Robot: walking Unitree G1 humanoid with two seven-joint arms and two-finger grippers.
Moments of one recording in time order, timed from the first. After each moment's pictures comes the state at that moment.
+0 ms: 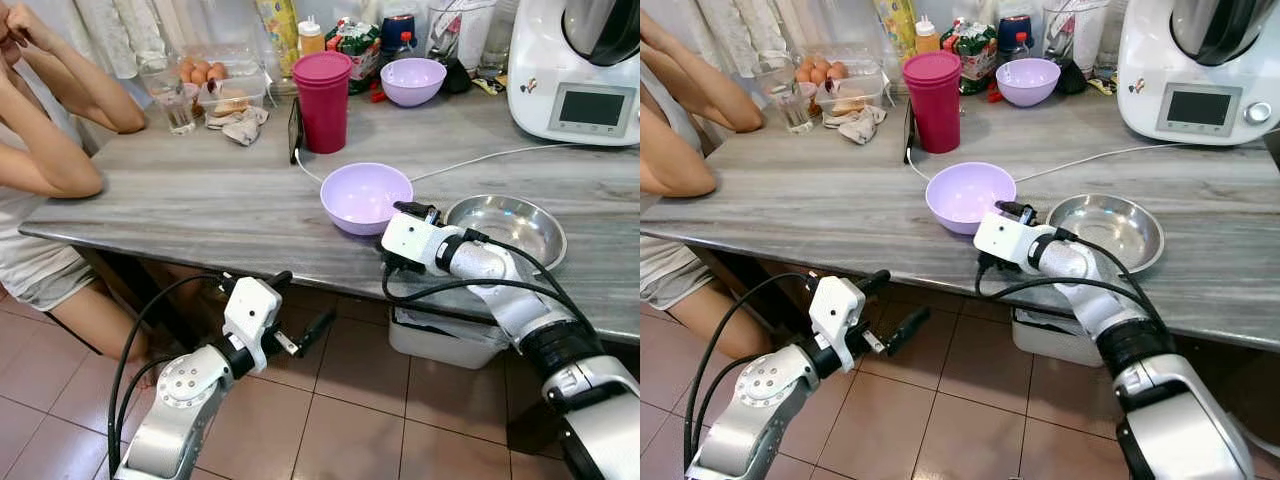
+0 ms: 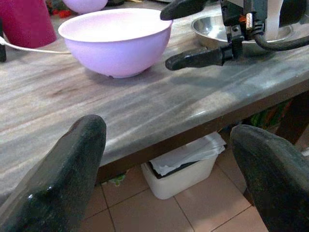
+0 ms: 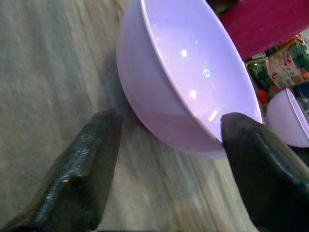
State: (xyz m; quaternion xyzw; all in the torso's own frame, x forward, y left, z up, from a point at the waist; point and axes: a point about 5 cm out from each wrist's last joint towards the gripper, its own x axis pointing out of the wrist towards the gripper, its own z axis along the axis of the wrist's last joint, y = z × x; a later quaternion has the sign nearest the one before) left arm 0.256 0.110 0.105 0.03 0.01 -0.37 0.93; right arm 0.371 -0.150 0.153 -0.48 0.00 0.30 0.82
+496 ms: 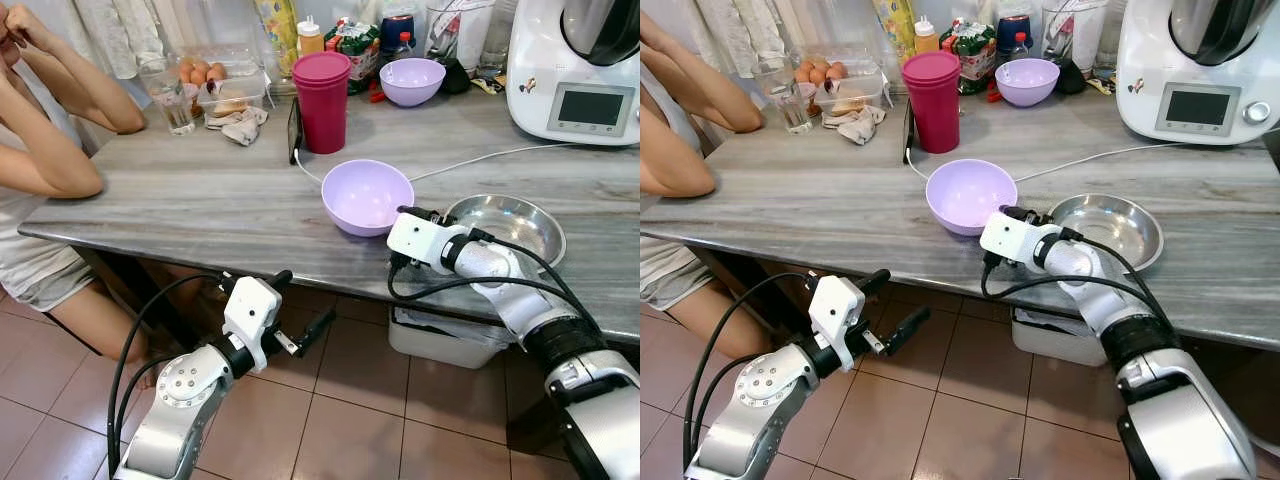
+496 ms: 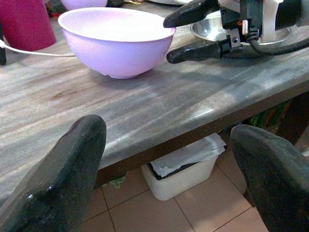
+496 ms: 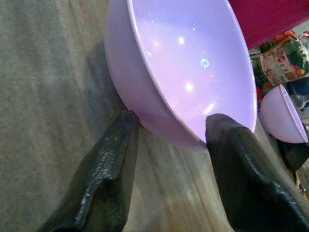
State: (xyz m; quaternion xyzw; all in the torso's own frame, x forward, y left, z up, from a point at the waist) left arm 0.255 0.110 0.106 0.03 0.00 -0.37 0.93; right arm 0.374 -0.157 0.152 -0.49 0.00 0.29 0.82
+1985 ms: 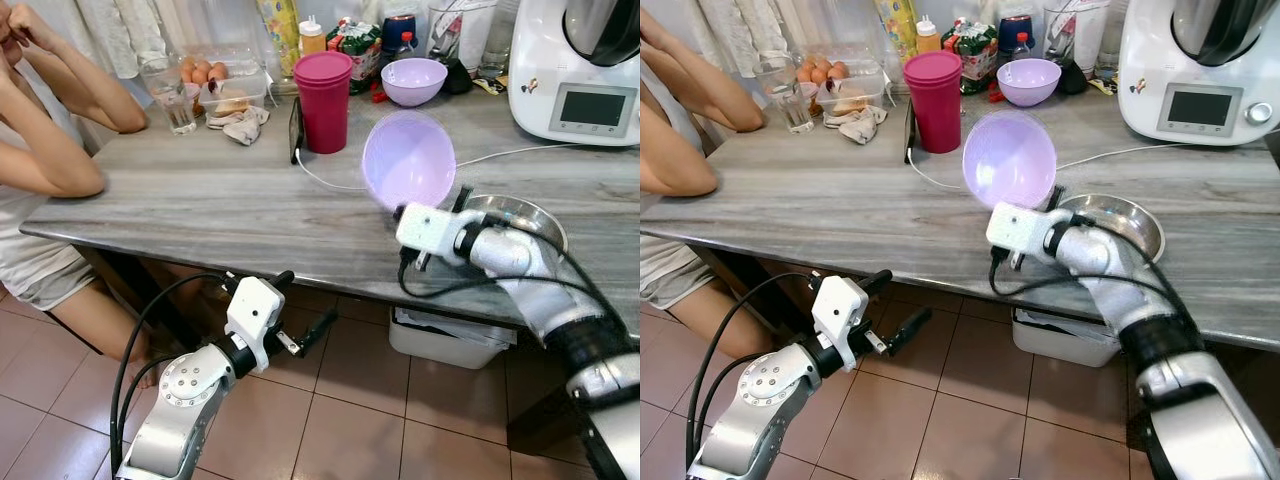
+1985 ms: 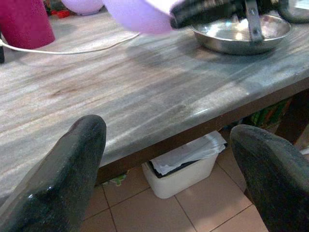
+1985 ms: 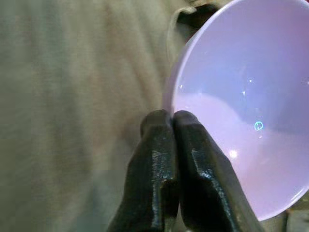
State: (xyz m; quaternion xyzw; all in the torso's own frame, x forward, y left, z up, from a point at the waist) left arm 0.257 0.108 0.105 0.04 0.01 -0.37 0.93; right arm 0.362 -0.162 0.170 -0.51 -0.01 0.32 0.80
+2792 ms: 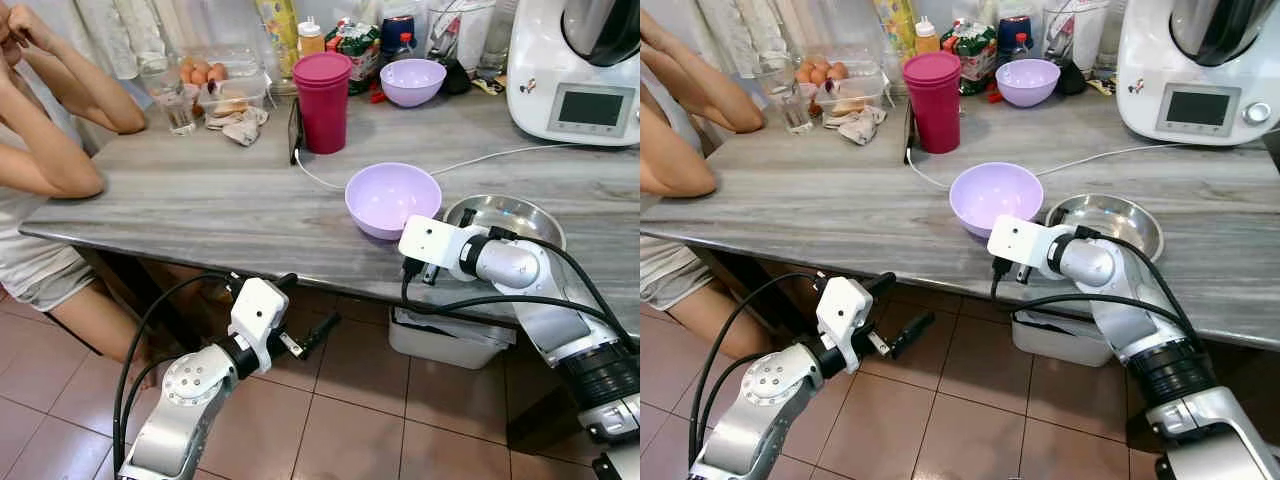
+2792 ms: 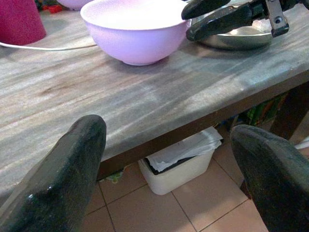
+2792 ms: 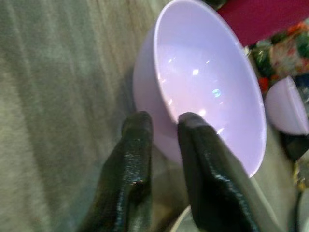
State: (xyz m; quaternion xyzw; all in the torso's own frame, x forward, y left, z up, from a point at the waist) left arm 0.256 0.105 0.103 0.04 0.02 -0.38 0.93; right arm 0.345 -0.163 0.175 -0.50 0.06 0.32 0.80
